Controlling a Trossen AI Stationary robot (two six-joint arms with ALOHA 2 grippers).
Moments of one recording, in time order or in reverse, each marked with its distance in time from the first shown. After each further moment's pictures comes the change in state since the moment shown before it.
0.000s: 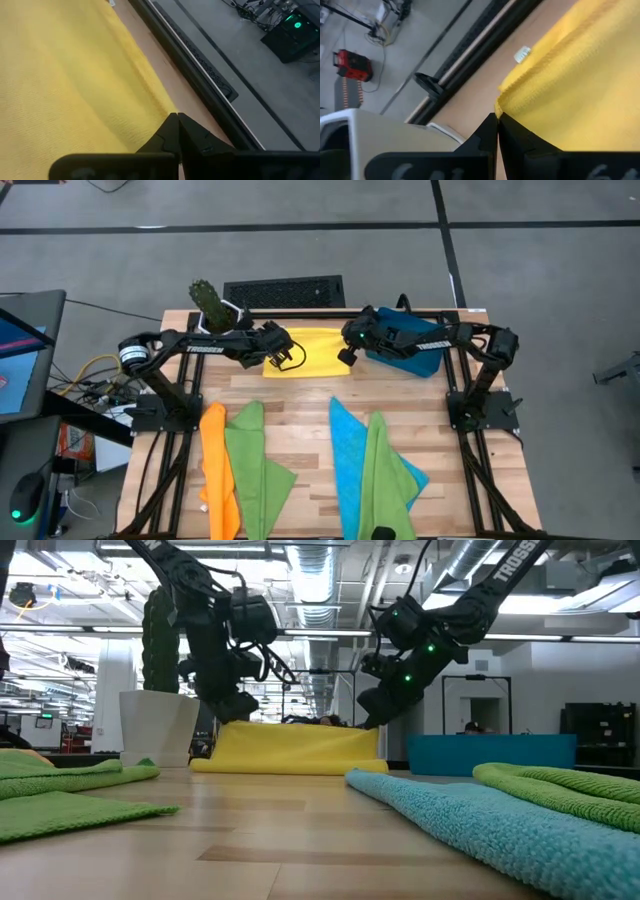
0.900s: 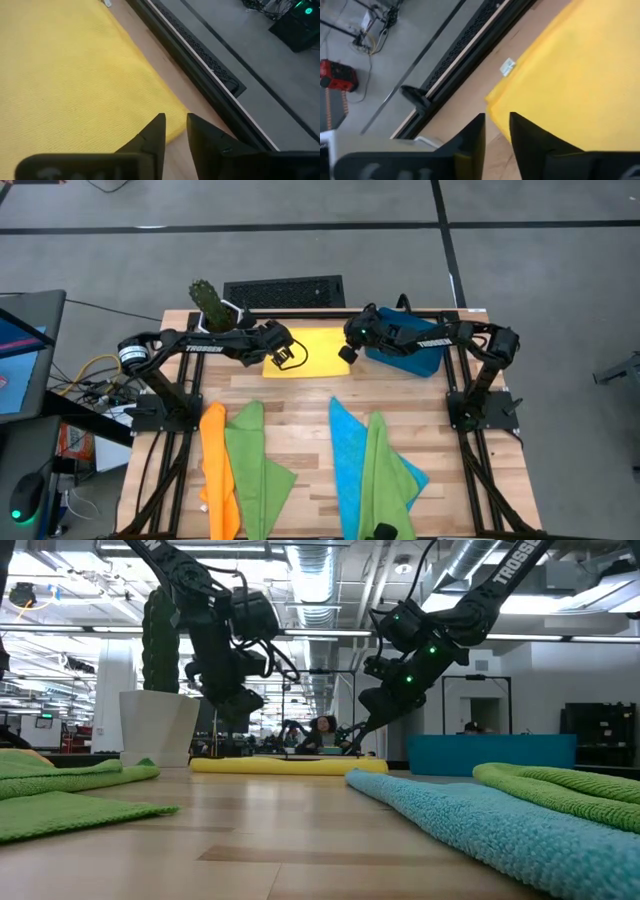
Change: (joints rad) left arm 0.010 -0.001 0.000 0.073 0.074 0.077; right arm -0.030 0.000 0.000 -0.010 -0.052 0.052
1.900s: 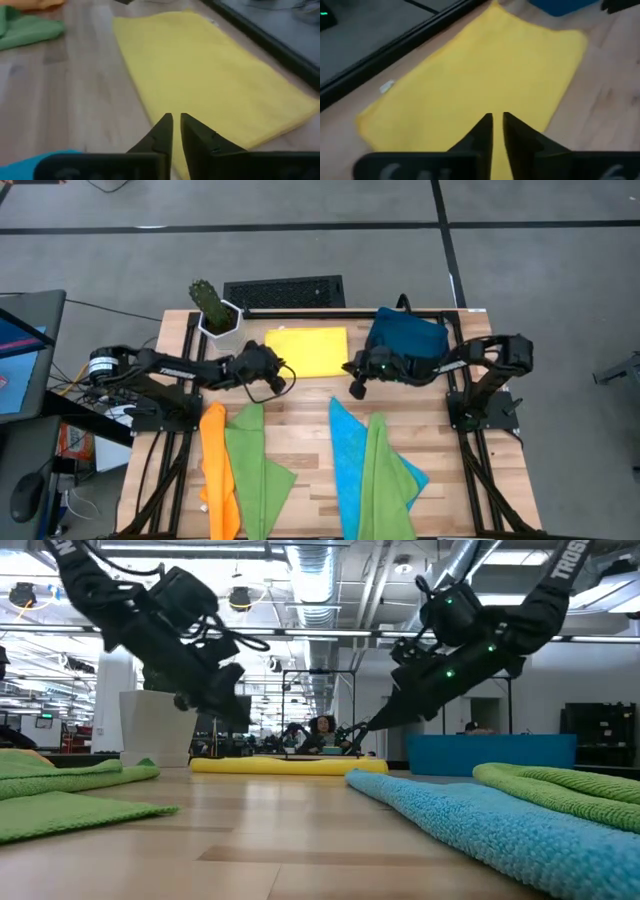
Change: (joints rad) left arm -0.158 -0.243 -0.515 0.764 0.319 -0.059; right arm 0.223 -0.117 -0.353 0.406 -0.143 0.135
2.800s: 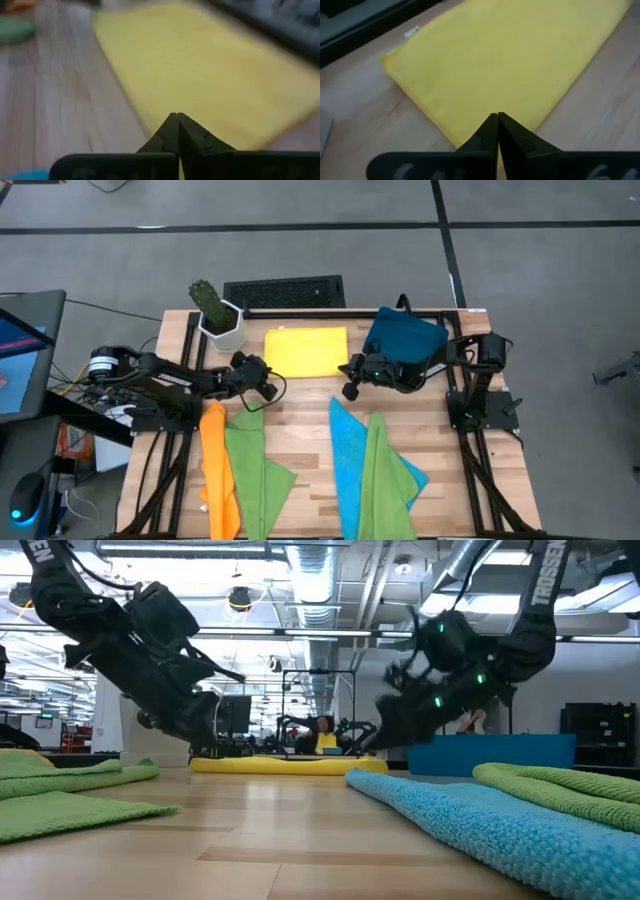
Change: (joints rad) left arm -0.074 0.000 -0.125 -0.001 -0.137 -0.141; right arm 0.009 0.215 0.000 0.184 0.063 0.082
